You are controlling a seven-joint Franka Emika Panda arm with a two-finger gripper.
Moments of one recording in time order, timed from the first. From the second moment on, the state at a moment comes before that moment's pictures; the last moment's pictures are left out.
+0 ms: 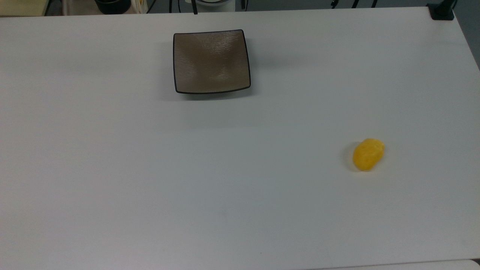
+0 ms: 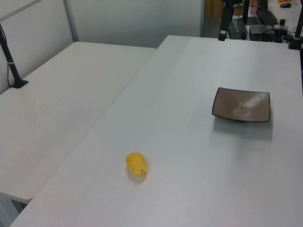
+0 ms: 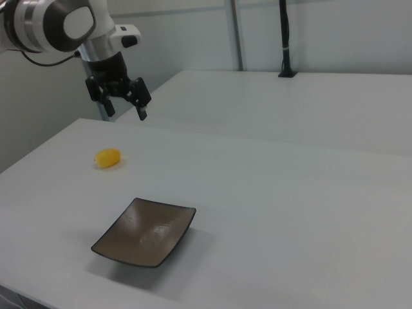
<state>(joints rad) 0.18 -0.06 -0.03 -1.67 0.04 1.75 -0.04</state>
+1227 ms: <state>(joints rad) 0.19 -0.03 -0.02 -1.67 0.04 1.75 -0.05</state>
